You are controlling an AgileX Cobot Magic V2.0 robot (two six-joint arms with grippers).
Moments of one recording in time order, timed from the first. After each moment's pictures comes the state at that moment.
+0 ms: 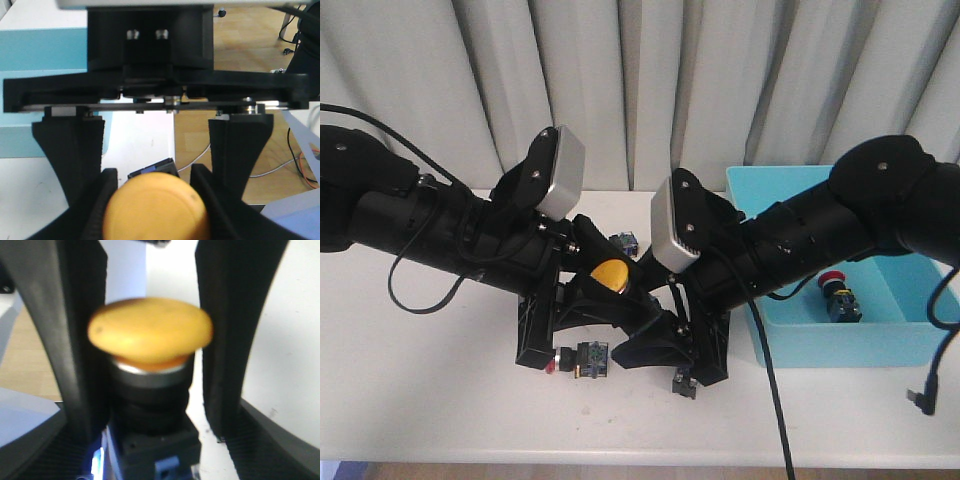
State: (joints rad) left arm -0.37 1.59 -1.17 -1.15 1.03 1.63; right arm 0.38 1.64 -1.17 1.00 1.02 -1.64
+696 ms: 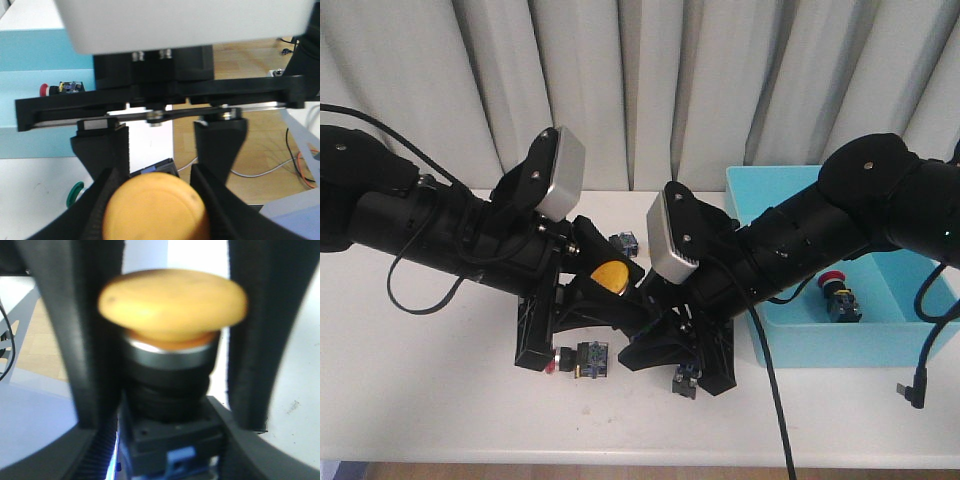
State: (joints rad) left arm -0.37 1.59 -1.17 -1.15 1.04 1.63; right arm 0.38 1.66 -1.18 0.94 1.07 -1.63
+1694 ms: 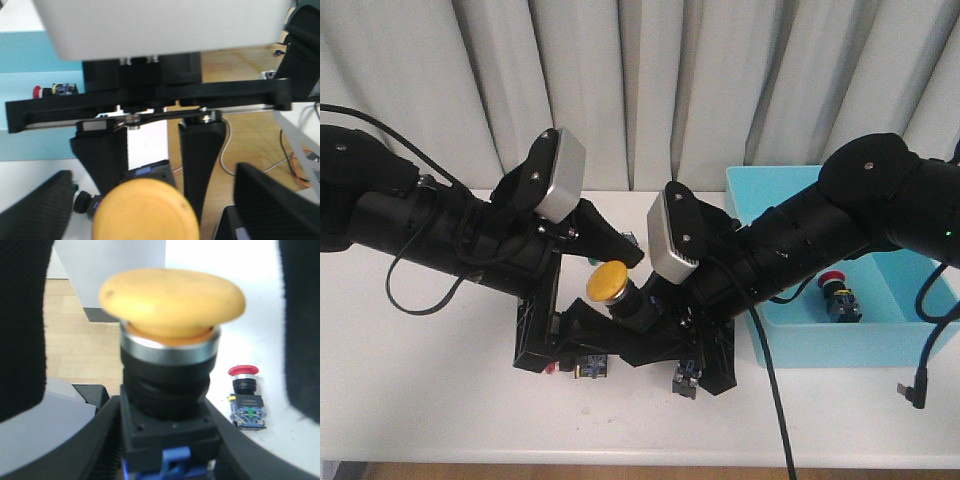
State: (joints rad) left arm -0.37 1.59 -1.17 -1.15 1.04 1.63; right arm 0.38 1.66 -1.18 0.93 1.06 -1.62
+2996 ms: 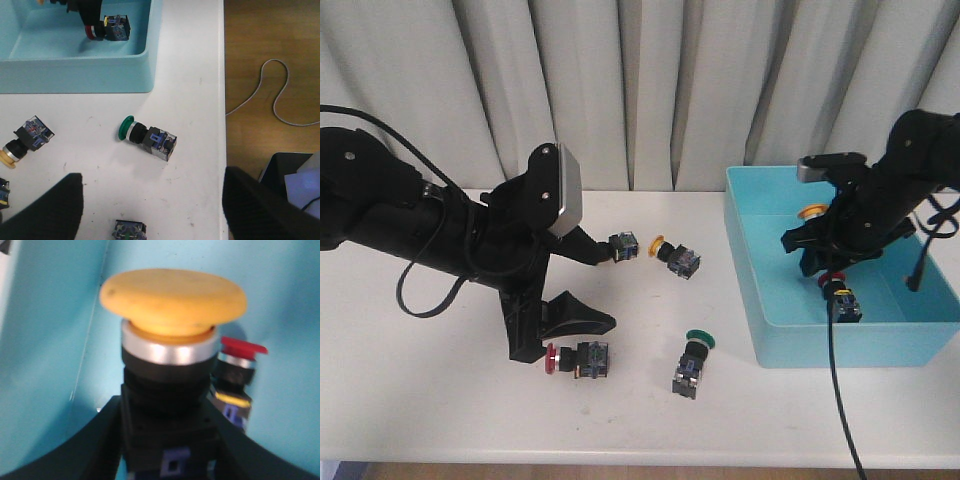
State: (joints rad) left arm -0.37 1.59 -1.17 -0.91 0.86 1.53; right arm 0.01 2.03 -1.54 0.17 0.93 -0.30
